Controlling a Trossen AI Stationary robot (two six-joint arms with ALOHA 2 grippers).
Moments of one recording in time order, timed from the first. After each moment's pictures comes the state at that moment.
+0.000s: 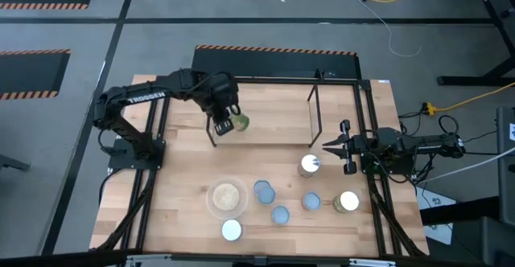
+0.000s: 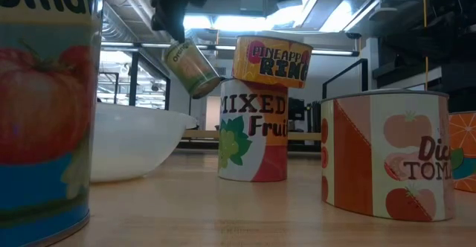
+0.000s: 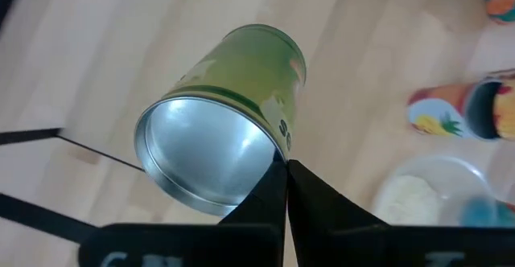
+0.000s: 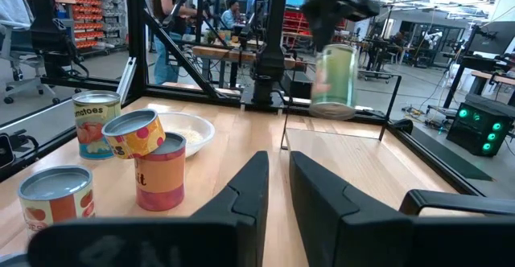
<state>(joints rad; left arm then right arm) 0.30 1.52 1.54 -1.19 0.09 -0.20 0.09 0.03 0.01 0.04 0.05 -0.11</state>
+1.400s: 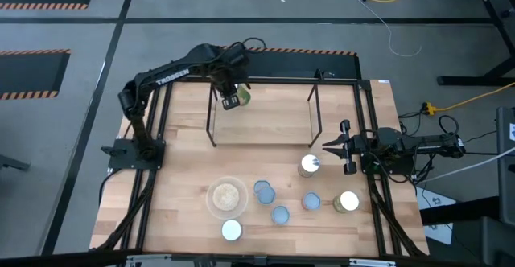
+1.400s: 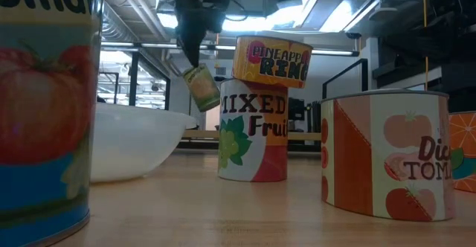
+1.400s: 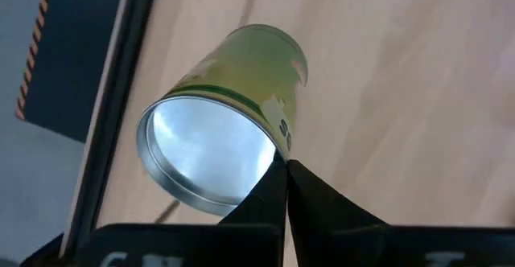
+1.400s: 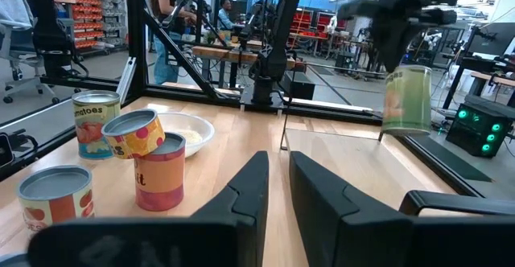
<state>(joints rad) 0.51 1.81 1.86 -1.35 -0.02 0.17 0.09 0.03 0.01 0.04 0.05 -0.12</state>
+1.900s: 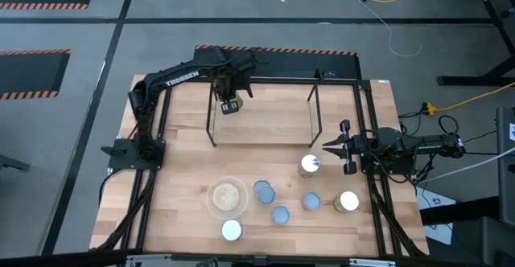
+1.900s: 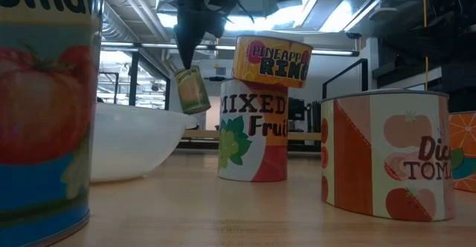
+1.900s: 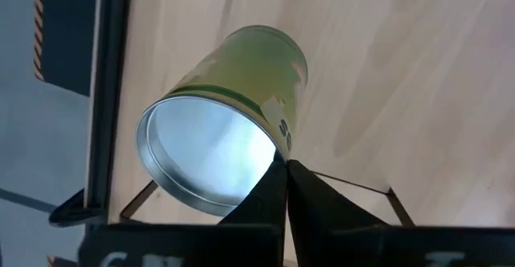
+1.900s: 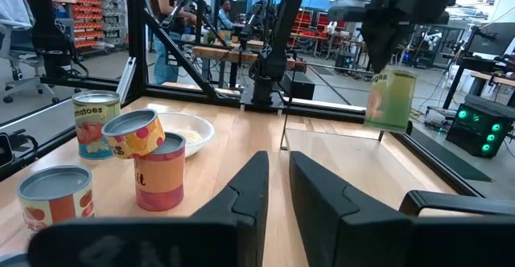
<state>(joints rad) 0.46 1.90 1.94 -1.50 -0.09 0.16 0.09 0.03 0.01 0.04 0.05 -0.12</state>
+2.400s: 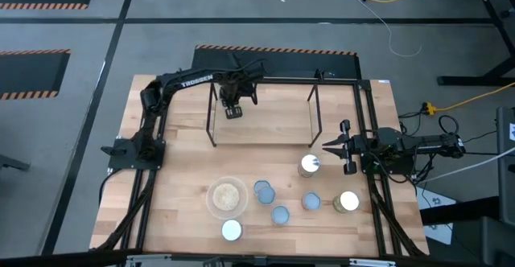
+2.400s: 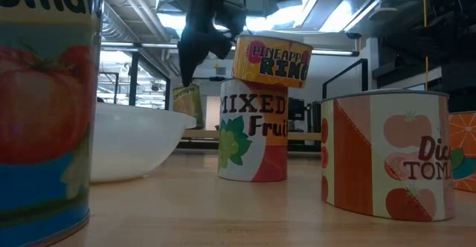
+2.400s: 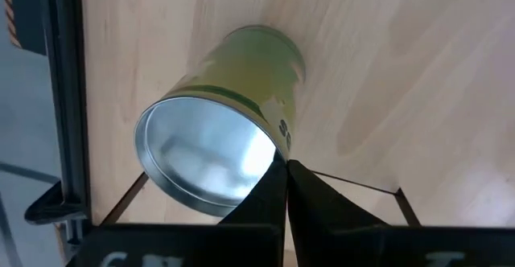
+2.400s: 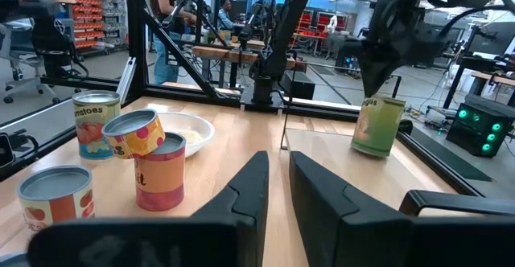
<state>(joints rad) 0.45 2.02 1.94 -1.53 -0.11 0.14 0.09 0.03 0.01 0.04 0.05 -0.12</state>
